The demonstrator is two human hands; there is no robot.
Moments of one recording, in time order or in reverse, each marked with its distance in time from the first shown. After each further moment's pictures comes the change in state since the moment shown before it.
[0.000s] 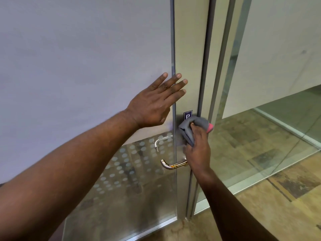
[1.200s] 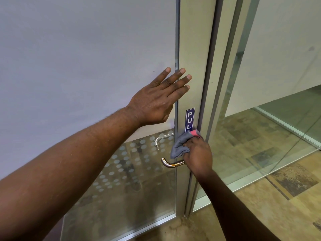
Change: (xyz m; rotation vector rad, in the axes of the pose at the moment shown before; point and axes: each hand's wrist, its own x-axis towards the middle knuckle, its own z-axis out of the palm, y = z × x) left_hand 0.001 0.001 0.002 -0.008 0.012 -0.021; right_hand -0.007 0.016 0.003 -0.446 -0.313 -0.089
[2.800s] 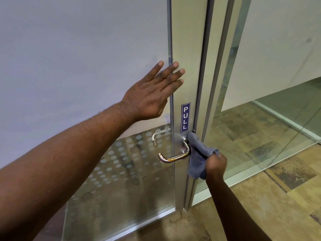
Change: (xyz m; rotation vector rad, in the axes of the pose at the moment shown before) left_hand 0.002 0.002 -0.004 0.025 -0.061 -0.022; right_hand -0.041 0.041 0.004 1.144 0.295 1.018
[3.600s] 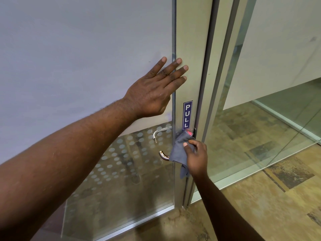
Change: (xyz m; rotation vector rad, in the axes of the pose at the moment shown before) left_hand 0.000 -0.001 0.003 0.011 0.030 -0.004; right_hand -0.025 0.013 0.035 -0.366 -0.223 -0.437
